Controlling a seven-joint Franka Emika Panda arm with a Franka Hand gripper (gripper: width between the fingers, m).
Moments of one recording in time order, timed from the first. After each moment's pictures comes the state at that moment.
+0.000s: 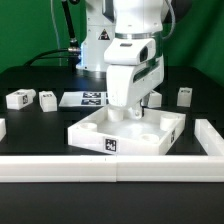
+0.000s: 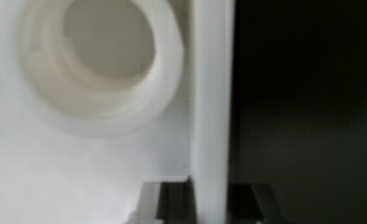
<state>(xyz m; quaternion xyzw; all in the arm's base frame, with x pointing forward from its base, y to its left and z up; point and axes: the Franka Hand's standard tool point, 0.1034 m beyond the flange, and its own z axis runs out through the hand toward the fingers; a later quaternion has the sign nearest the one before) 0.487 0.044 0.011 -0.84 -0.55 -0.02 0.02</state>
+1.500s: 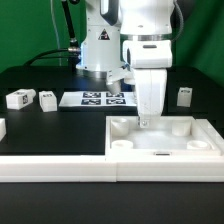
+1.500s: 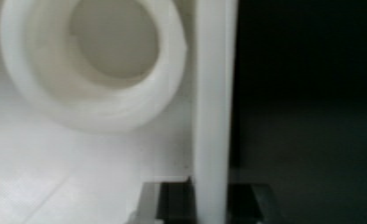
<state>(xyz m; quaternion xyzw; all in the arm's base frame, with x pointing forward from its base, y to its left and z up) 0.539 0.043 0.012 -0.73 -0.69 -0.01 -0.01</state>
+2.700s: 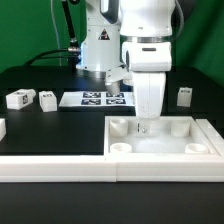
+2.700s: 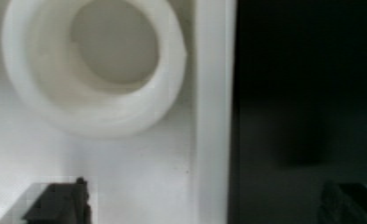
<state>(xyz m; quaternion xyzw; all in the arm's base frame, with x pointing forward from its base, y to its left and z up) 0.539 0.040 0.011 -0.73 -0.69 0.00 0.00</state>
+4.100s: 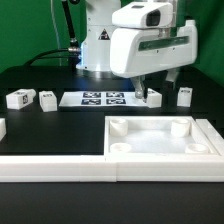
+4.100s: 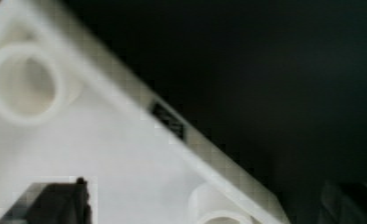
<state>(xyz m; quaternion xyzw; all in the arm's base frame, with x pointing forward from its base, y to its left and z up) 0.526 0.070 0.071 -0.96 -0.29 0.00 0.00</state>
